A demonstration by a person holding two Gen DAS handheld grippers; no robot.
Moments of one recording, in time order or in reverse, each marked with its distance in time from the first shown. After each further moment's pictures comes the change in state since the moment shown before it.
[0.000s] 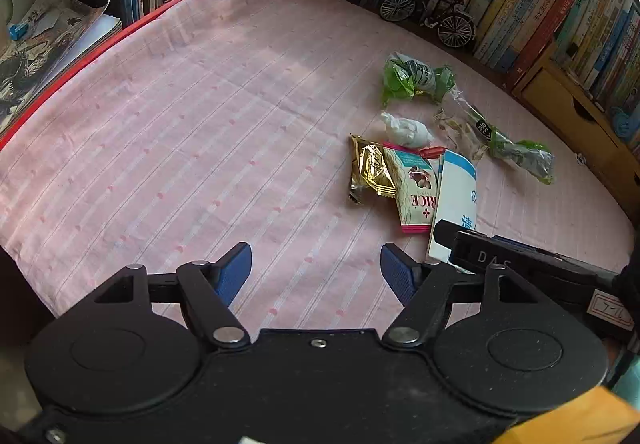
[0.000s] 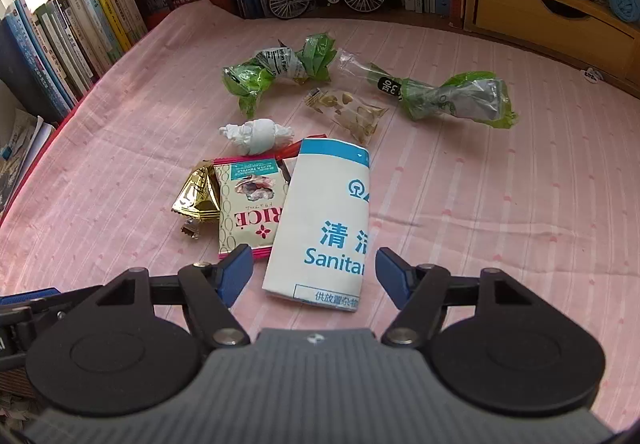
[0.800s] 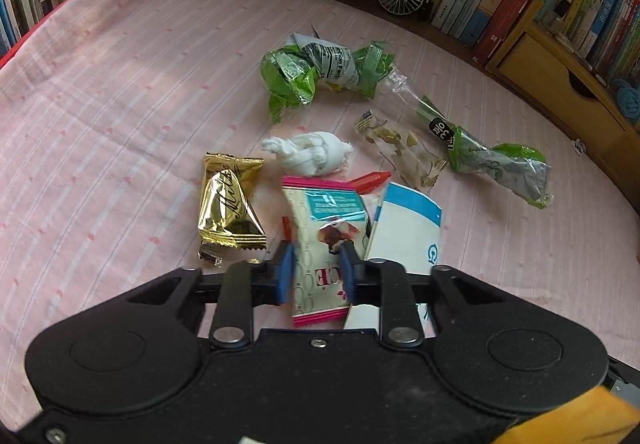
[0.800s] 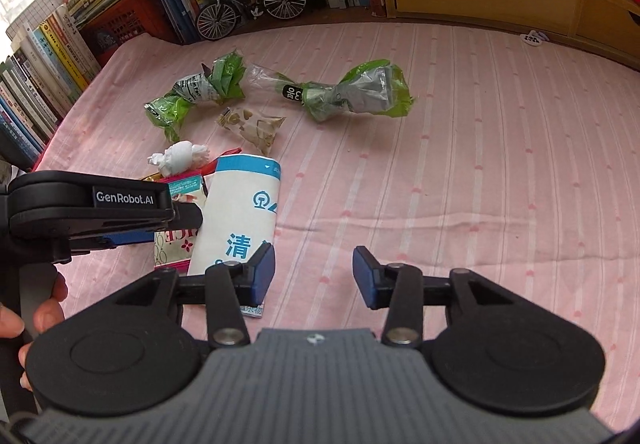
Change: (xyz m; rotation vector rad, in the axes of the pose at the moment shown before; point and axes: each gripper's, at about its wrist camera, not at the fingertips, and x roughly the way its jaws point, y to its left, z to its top) left arm 0.100 -0.095 0.045 0.119 0.055 -0.043; right arm -0.014 -0.073 -0.003 0.151 -0.016 0.003
